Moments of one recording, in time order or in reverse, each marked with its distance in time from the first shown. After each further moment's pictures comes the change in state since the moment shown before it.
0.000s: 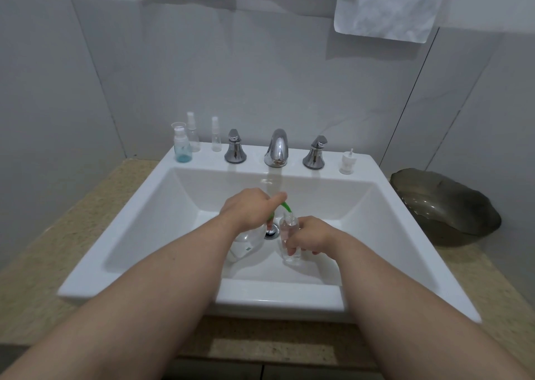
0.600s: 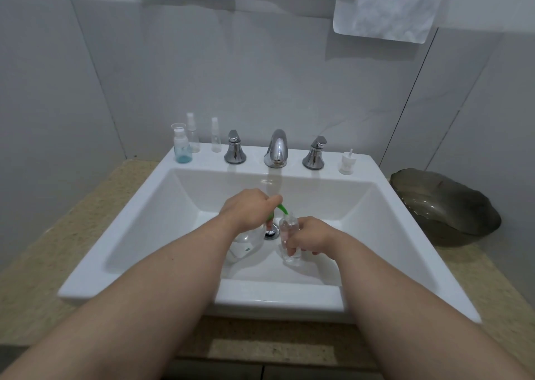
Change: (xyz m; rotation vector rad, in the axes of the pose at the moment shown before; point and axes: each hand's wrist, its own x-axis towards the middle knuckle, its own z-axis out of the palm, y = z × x) left_hand 0.001 -0.002 -0.001 0.004 0.008 0.010; right_hand -0.001 -0.001 0.000 -0.001 0.002 0.006
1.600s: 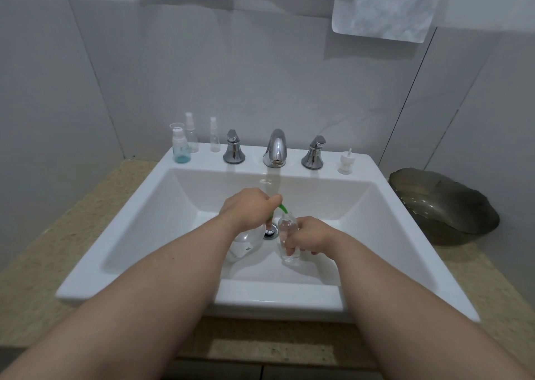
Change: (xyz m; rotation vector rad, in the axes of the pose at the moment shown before) left_hand 0.002 0.001 0.002 0.032 0.017 0.012; right_hand -0.001 0.000 0.001 0.002 0.013 0.003
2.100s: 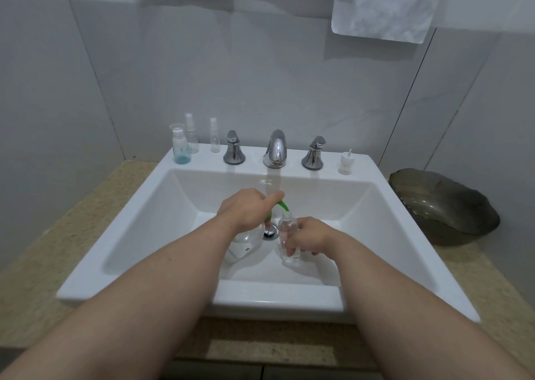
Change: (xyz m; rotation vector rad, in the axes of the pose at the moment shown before) left_hand -0.002 -0.003 -0.002 -0.082 -0.002 -0.022; right_hand 0.000 0.001 -0.001 0.013 0.003 -0.005
